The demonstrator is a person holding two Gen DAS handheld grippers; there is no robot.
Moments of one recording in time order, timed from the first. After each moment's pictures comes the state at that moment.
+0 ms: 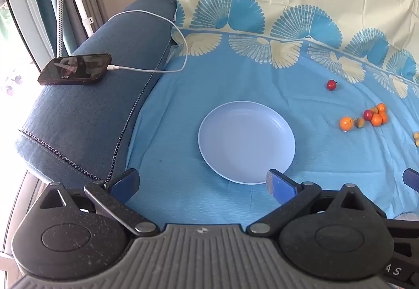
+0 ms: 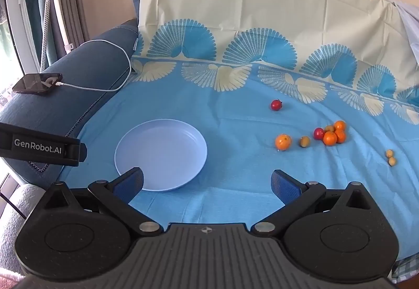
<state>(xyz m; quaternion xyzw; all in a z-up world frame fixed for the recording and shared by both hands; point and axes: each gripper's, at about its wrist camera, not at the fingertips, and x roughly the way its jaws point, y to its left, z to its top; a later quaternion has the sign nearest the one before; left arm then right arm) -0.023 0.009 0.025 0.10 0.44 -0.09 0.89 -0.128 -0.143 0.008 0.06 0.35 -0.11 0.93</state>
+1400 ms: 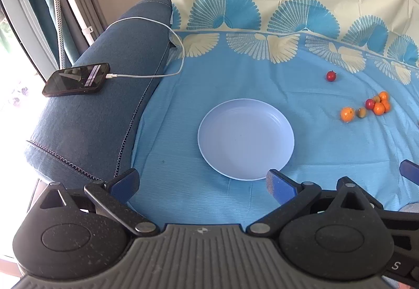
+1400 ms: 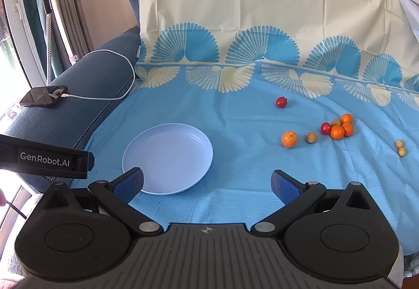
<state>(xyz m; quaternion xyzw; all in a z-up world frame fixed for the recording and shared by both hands) -0.031 -0.009 0.028 0.14 0.43 -0.08 0.89 -0.134 -0.159 0.010 0.09 0.35 -0.09 0.93</state>
